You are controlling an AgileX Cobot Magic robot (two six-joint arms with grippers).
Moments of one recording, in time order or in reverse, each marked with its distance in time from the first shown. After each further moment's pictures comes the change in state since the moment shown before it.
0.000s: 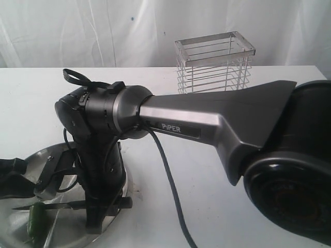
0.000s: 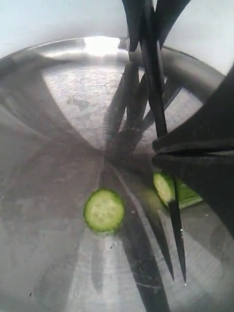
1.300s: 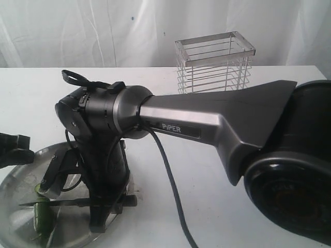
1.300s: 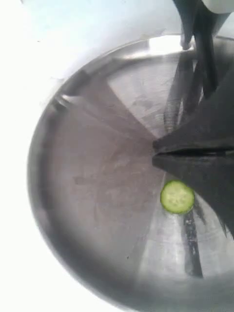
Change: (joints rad) left arm -0.078 -0.121 -0.044 -0.030 -0.173 -0.005; right arm -0.001 0.000 0.004 -0.049 0.010 0.042
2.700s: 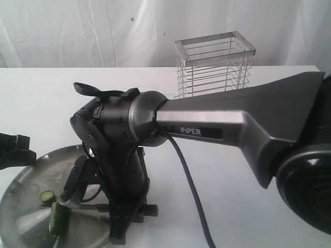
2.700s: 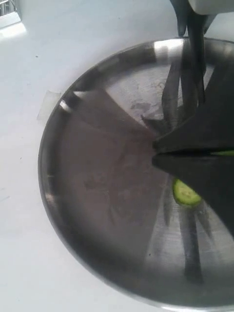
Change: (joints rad) left arm 0.006 -0.012 0.000 0.000 0.045 -0.007; right arm 0.000 -0.076 0.175 -0.055 -0.022 0.063
